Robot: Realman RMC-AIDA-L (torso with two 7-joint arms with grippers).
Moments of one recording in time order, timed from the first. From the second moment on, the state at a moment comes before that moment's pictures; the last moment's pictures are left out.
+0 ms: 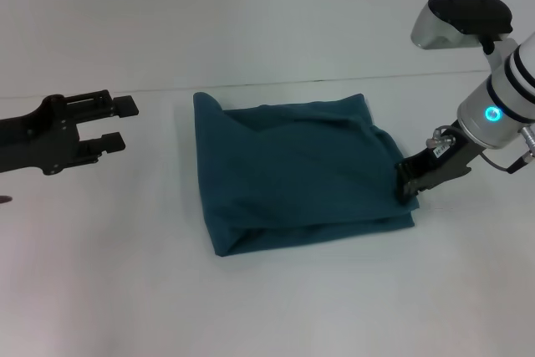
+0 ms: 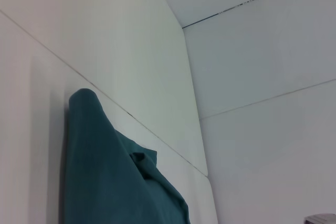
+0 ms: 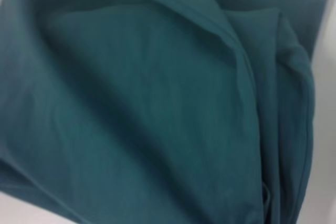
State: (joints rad) left arm -0.58 -1.99 0.63 0.79 1.96 1.52 -2.64; right arm 1.03 1.95 -0.92 -0.53 -2.78 -1.32 2.73
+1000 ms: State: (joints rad) left arm -0.57 -1.99 0.60 0.79 1.93 1.52 -2.63; right arm 0.98 1.96 -0.91 -0.86 -2.70 -1.37 2.80
